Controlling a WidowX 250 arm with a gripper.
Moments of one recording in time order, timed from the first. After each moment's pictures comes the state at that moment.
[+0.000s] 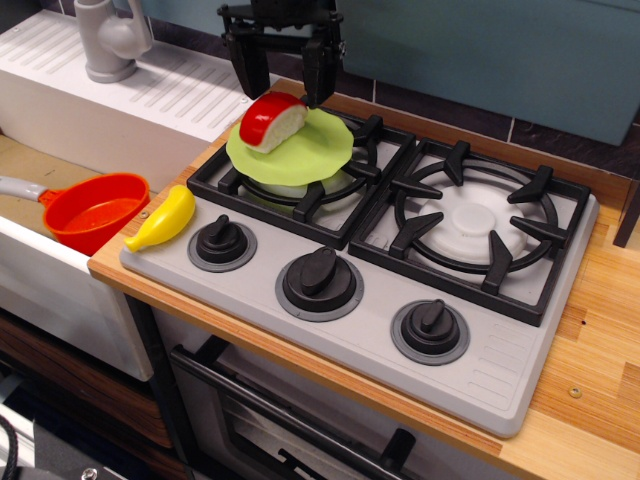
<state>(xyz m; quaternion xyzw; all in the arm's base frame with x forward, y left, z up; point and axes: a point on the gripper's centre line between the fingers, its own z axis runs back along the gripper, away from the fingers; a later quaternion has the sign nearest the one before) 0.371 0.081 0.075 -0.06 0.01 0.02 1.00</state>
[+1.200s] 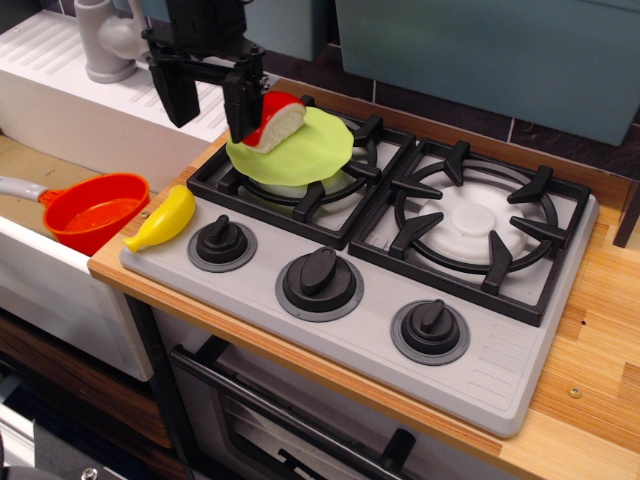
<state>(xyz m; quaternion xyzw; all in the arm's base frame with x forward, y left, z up) 0.316 0.114 0.073 -0.04 0.00 0.00 1.00</state>
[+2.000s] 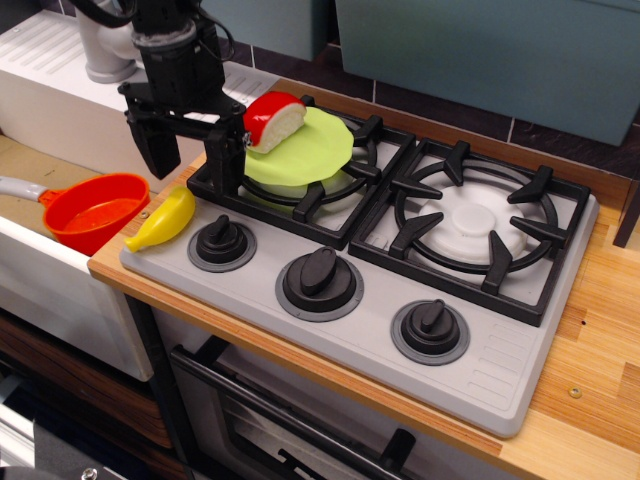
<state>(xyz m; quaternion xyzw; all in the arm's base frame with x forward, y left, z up) 0.286 0.105 0.047 -0.03 -0.01 0.03 1.00</state>
